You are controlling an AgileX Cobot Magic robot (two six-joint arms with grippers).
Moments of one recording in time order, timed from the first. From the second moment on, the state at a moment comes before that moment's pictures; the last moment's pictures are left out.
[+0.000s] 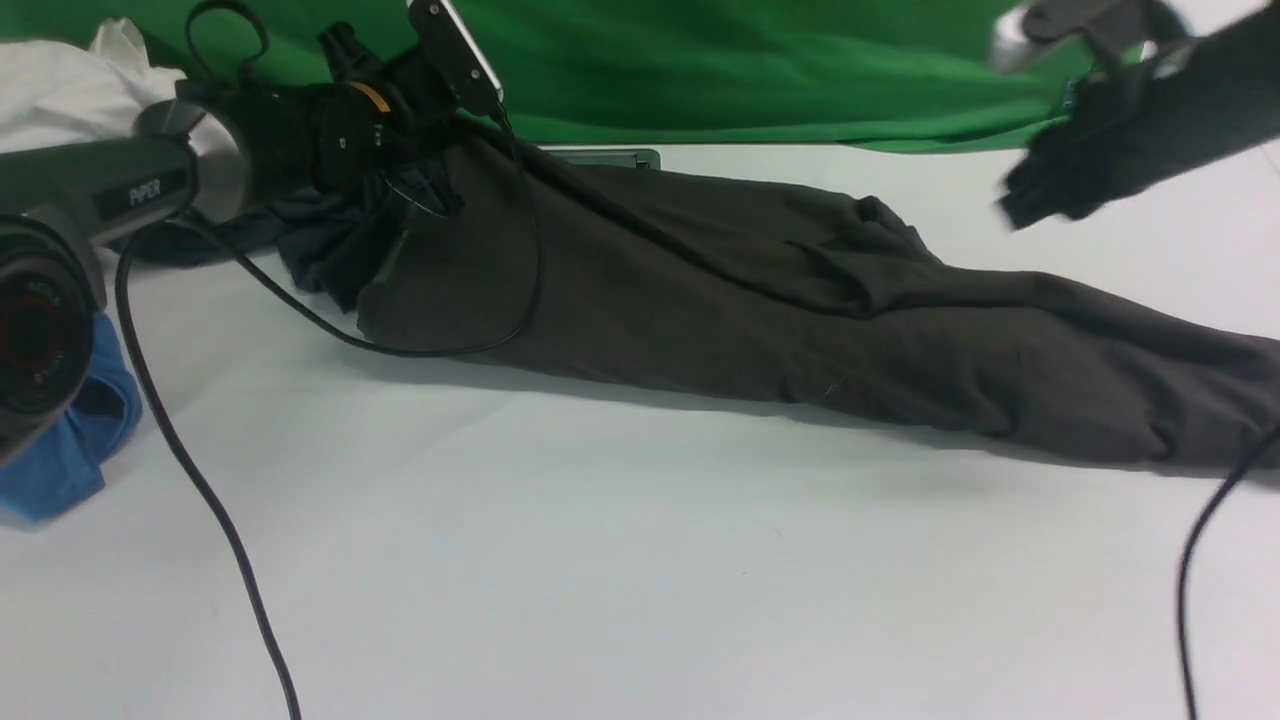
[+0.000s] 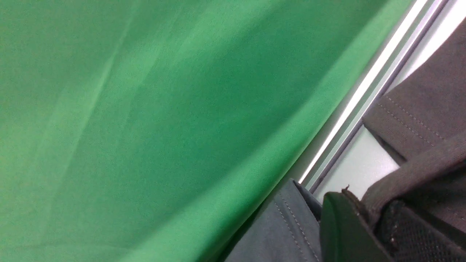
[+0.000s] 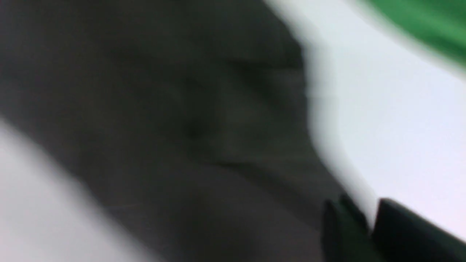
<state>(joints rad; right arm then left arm) 0.18 1.80 -1.41 0.27 0.71 -0.64 -0.09 2.24 -1.68 -0.03 0.03 1.00</state>
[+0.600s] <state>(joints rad) 0.26 2.00 -1.42 0.26 0.46 -1.04 -0.09 2.24 -1.68 -0.09 0.08 0.99</state>
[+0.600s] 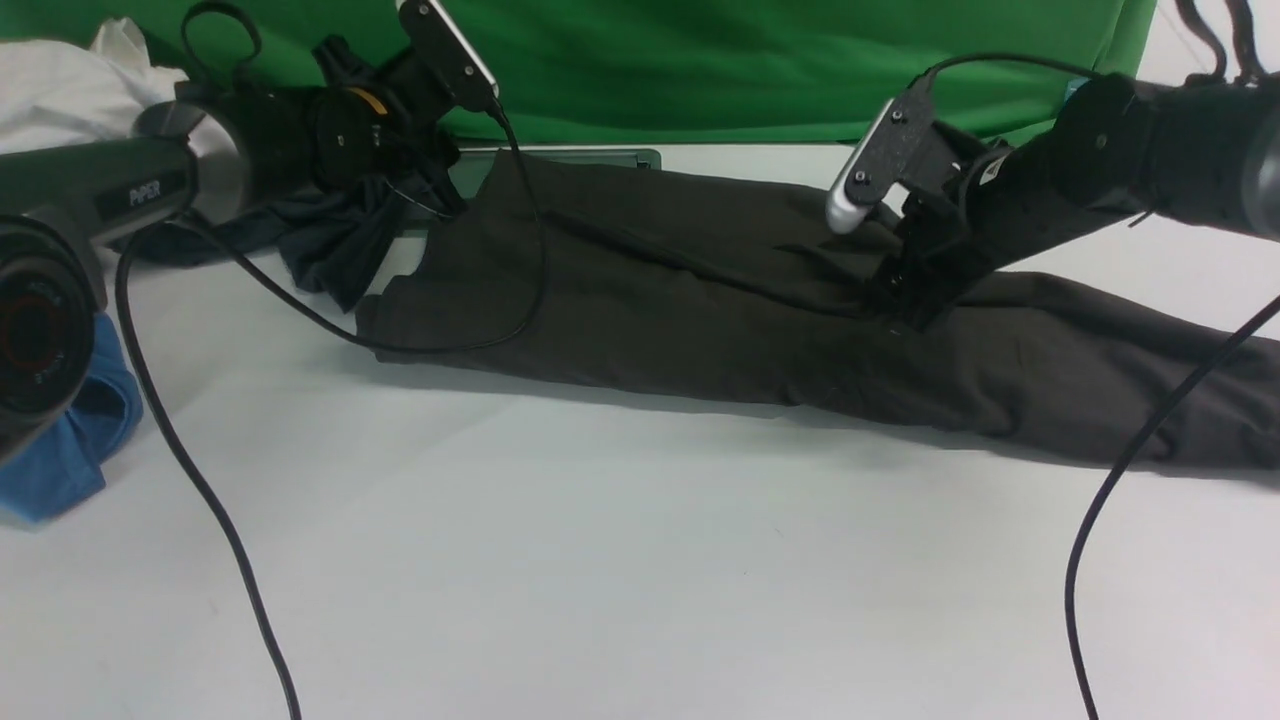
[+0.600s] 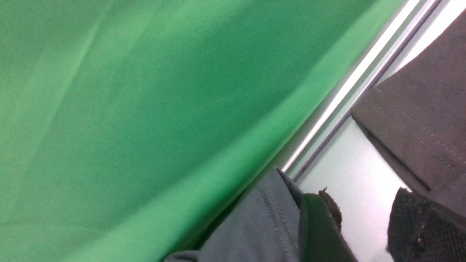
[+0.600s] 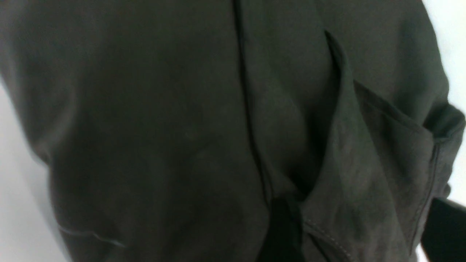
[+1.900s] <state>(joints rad) 0.25 2.10 -1.42 0.26 0.16 -1.09 -0.15 1.57 -1.20 -0.33 0.65 0.81</state>
